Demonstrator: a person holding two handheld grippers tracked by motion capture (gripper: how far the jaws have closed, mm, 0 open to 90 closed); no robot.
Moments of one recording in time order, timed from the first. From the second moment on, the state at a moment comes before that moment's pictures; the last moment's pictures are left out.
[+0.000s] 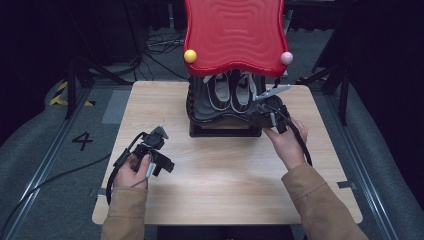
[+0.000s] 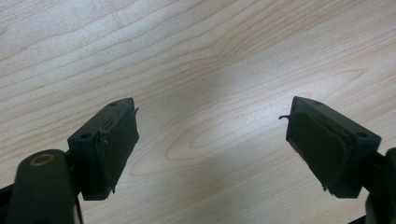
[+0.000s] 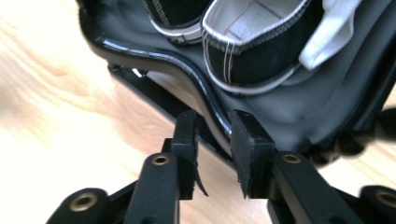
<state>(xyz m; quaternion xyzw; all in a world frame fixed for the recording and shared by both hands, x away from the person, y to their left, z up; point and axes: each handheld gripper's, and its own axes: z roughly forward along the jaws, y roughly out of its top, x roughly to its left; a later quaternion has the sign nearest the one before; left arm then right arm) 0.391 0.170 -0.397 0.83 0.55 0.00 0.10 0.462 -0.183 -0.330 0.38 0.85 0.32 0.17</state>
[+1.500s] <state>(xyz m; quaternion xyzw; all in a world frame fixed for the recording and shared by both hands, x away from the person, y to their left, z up) 0.398 0.175 -0.405 0.83 0.55 -0.01 0.08 0.432 -0.319 -0.393 0.48 0.86 0.18 0.03</state>
